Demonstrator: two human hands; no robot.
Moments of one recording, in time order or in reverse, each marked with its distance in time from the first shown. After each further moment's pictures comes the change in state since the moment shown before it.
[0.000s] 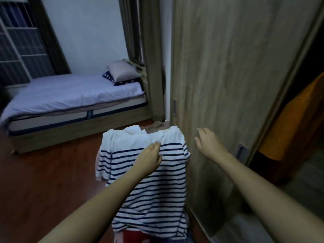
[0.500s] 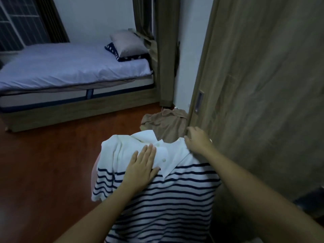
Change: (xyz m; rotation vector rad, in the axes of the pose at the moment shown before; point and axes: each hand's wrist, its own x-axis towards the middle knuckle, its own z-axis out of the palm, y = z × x) left_hand 0.076 -0.179 0.086 0.212 -0.078 -0.056; right_hand 0.213 -0.051 0.170 0.037 -0.243 0.050
